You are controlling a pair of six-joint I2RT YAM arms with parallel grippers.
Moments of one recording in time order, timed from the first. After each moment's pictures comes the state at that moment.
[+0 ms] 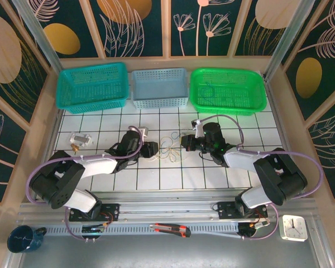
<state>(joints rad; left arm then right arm) -0.66 1.47 0.50 0.30 0.12 -0.62 0.56 1.44 0.51 0.40 -0.41 0.57</state>
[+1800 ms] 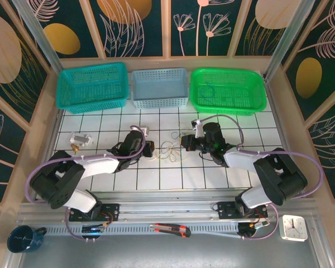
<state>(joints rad) -0.69 1.45 0.54 0.24 -0.01 -0.59 0.56 1.44 0.51 0.40 -0.41 0.57</state>
